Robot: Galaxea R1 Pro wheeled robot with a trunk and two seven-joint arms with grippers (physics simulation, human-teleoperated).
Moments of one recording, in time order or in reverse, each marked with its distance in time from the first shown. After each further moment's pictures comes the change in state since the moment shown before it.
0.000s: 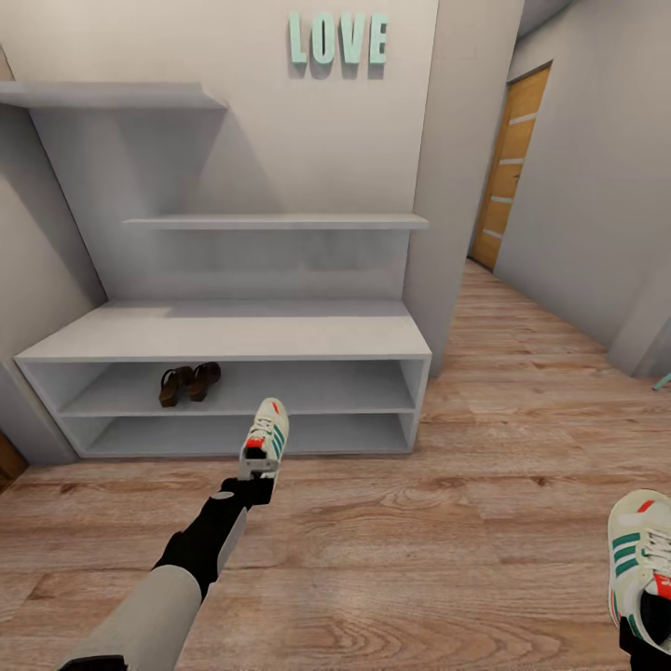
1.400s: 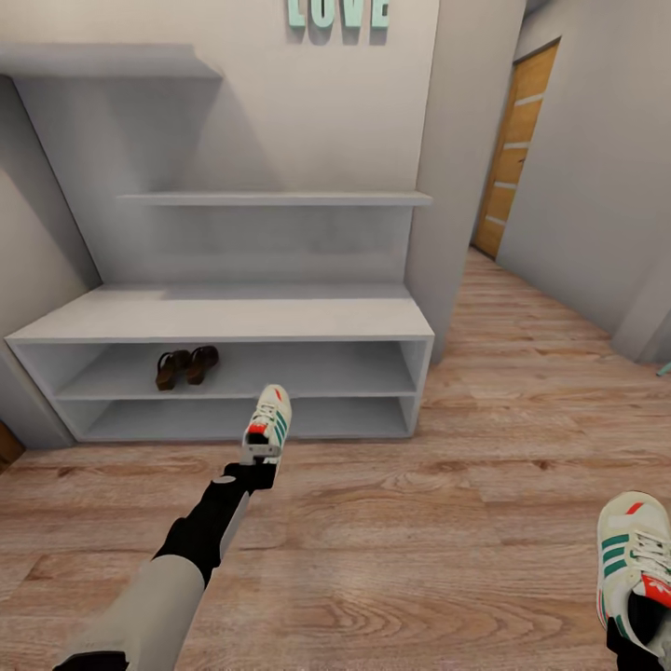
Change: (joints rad) left arm -0.017 -0.008 -0.013 -0.075 0.000 0.056 -0.008; right arm 0.001 0.034 -0.001 -0.008 0.002 -0.001 0.000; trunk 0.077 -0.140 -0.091
